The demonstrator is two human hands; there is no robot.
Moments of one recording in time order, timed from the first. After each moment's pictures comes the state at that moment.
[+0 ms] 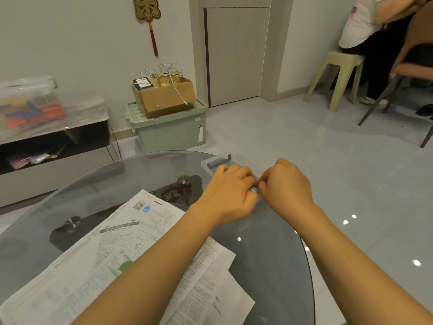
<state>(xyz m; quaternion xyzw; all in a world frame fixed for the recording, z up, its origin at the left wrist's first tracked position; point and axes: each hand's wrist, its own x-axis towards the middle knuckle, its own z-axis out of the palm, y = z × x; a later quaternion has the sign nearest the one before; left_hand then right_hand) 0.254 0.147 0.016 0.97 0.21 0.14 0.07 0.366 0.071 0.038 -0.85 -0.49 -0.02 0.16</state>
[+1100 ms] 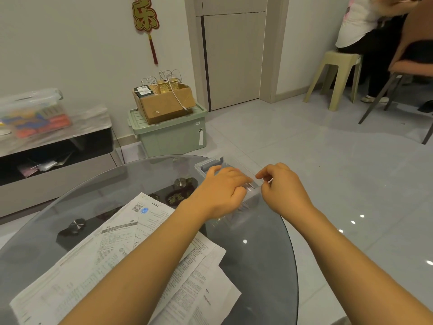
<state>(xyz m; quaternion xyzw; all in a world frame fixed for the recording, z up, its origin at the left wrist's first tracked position) 0.255 0.144 0.032 0.96 0.23 0.08 0.12 0.385 0.051 0.034 -0.80 -0.49 0.09 0.32</state>
